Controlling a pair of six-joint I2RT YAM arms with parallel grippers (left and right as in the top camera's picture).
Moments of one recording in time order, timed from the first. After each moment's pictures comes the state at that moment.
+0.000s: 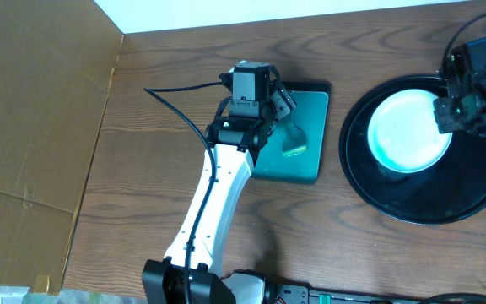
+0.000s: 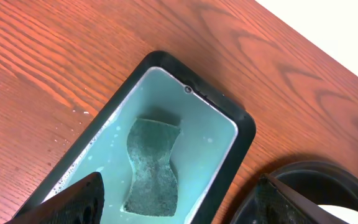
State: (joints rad) left arm -0.13 1.43 1.19 -0.62 -0.14 -0.65; right arm 0.30 1.79 1.38 -0.79 0.01 0.09
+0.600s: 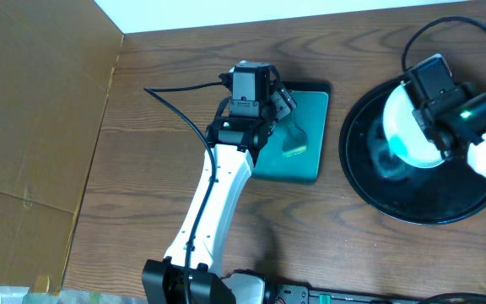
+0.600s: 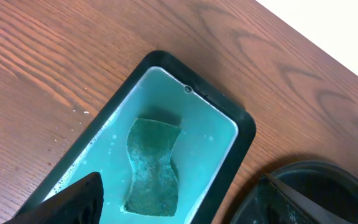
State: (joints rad) left arm -0.13 1.43 1.19 -0.62 -0.14 -0.65; right arm 0.56 1.65 1.38 -0.81 0.56 0.00
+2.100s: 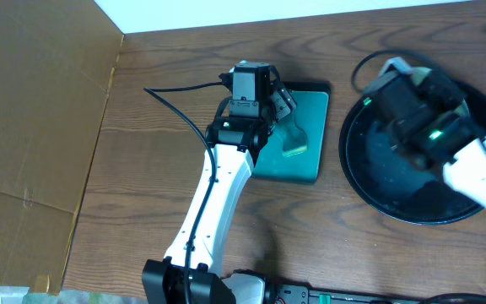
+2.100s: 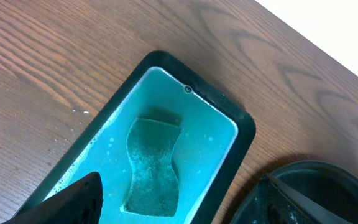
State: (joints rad) left arm -0.13 1.43 1.19 -0.62 -0.14 -0.65; right arm 0.68 1.65 1.38 -0.65 0.86 -0.44
